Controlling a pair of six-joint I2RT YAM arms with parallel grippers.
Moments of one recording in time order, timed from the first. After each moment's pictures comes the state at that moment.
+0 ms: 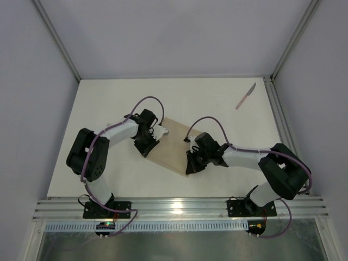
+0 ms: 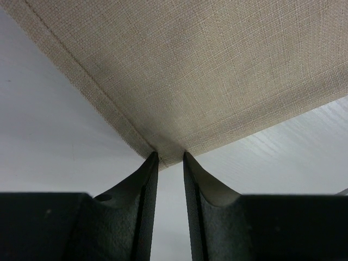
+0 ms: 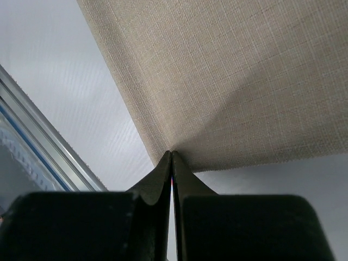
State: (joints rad) left arm -0.49 1.75 1.11 -0.79 0.15 0.42; right arm 0.74 1.52 0.63 -0.10 -0.42 0.36
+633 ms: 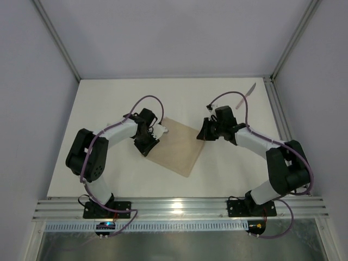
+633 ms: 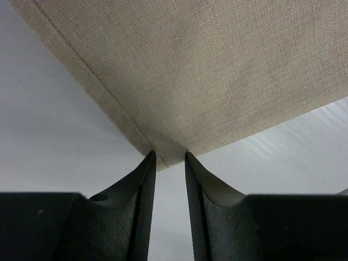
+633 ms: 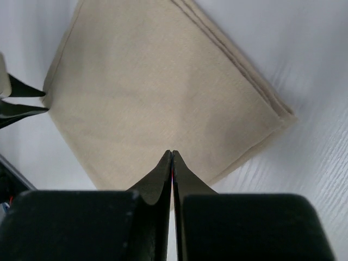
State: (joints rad) left arm -0.48 1.74 1.11 -0.79 0.16 0.42; right arm 0.40 1.46 0.82 -0.13 -0.37 0.40
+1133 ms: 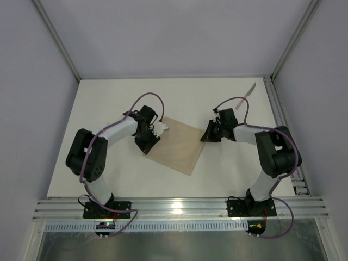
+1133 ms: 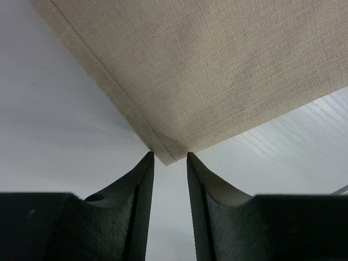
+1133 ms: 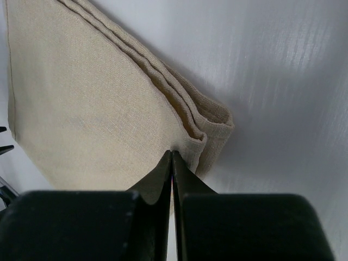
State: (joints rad) left arm -0.48 1.74 1.13 -0.80 0.16 0.42; right arm 0.27 1.73 0.83 -0.02 -0.40 0.49
